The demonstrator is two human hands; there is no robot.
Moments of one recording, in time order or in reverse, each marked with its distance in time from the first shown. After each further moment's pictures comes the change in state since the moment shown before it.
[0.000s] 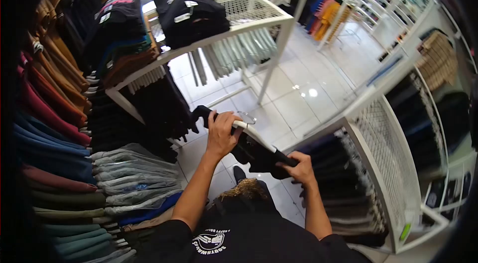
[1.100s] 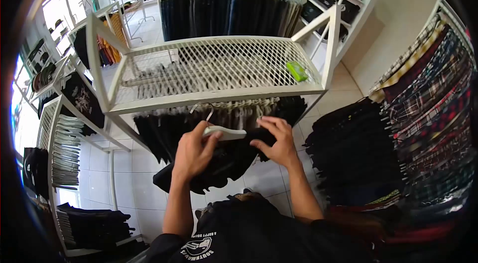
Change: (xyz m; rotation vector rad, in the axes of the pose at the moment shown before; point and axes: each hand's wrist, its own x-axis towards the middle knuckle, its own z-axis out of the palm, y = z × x) left_hand -0.123 0.488 0.108 -0.721 -0.932 0.406; right_hand -0.458 0.033 -0.243 -0.668 1.013 0.216
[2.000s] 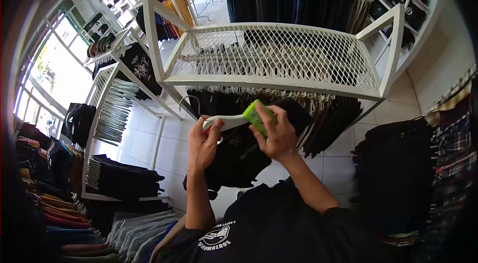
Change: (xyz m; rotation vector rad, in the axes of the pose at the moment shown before) left_hand -0.050 -0.007 -0.024 -0.075 0.434 -0.259; right_hand 0.022 -0.061 0.079 0.292 0.051 -0.225
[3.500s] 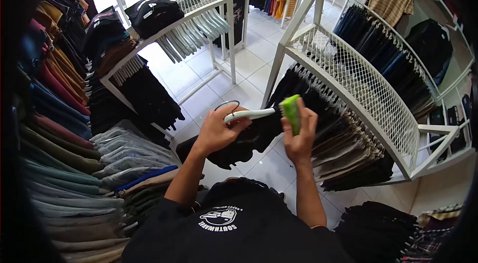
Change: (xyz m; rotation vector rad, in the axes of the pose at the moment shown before) left_hand -0.123 -0.054 -0.208 0.154 0.214 -0.023; right_hand -0.001 -0.167 0.126 0.381 -0.208 -0.001
